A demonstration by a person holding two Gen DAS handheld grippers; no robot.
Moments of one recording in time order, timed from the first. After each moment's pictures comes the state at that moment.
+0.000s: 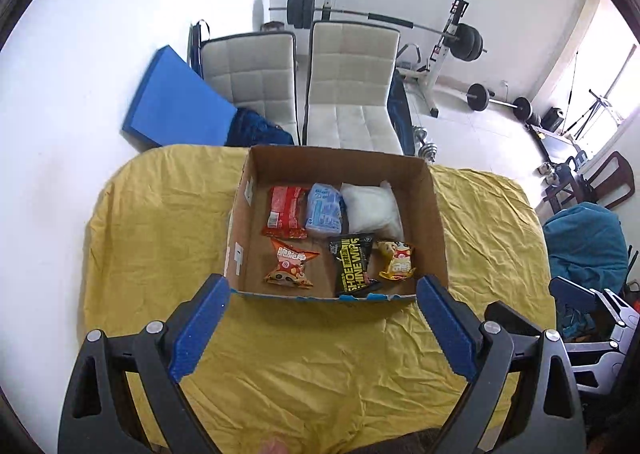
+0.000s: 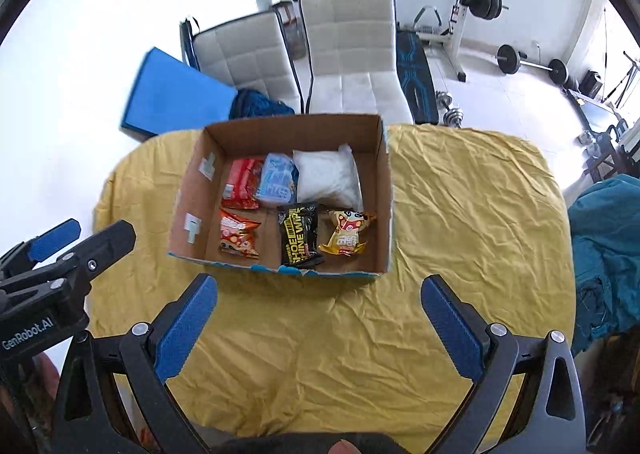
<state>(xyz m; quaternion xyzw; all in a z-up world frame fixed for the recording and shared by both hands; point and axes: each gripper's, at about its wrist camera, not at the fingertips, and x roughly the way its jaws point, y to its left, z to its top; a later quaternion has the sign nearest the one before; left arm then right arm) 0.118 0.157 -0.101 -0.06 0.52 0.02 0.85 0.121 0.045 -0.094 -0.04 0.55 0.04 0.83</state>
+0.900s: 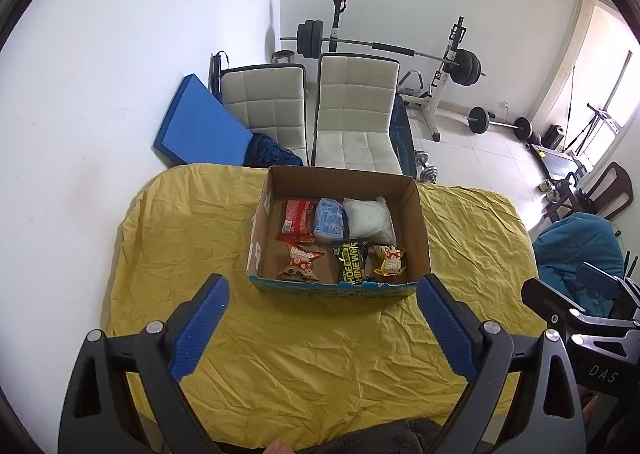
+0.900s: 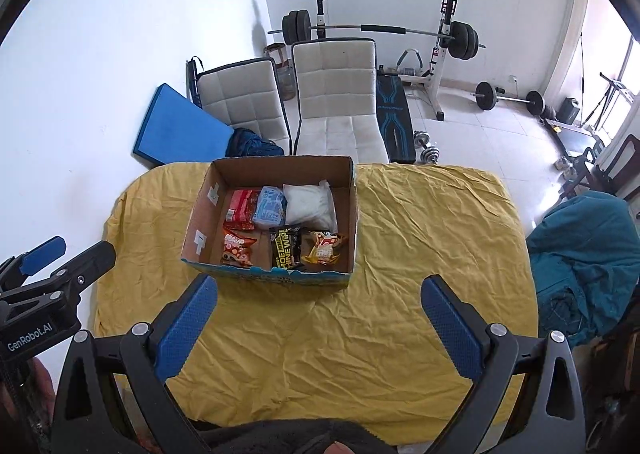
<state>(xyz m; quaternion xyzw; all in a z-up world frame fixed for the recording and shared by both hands) 0.044 0.150 -0.028 -0.06 0.47 0.04 0.88 0.047 0.034 0.003 -0.06 0.49 0.02 0.87</state>
